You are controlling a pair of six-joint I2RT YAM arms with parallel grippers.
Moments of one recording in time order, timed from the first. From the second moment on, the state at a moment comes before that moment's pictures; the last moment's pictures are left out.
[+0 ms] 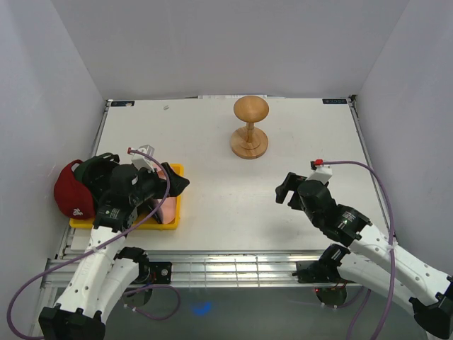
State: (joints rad) left arm -0.19 0.70 0.62 -0.34 0.37 -0.44; right arm 0.82 0.68 0.59 -0.50 0.49 0.73
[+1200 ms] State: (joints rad) left arm -0.20 0.84 1.35 -0.71 -0.06 -0.67; right arm 1.26 1.81 1.47 -0.13 0.21 0.60
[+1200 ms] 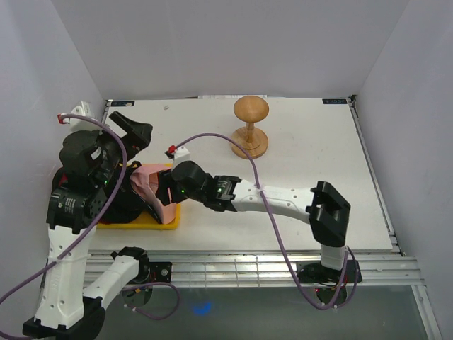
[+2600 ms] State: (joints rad) left arm -0.20 0.82 1.25 -0.83 -0.17 -0.62; right arm 1.26 2.09 1.68 -0.18 0.08 0.66
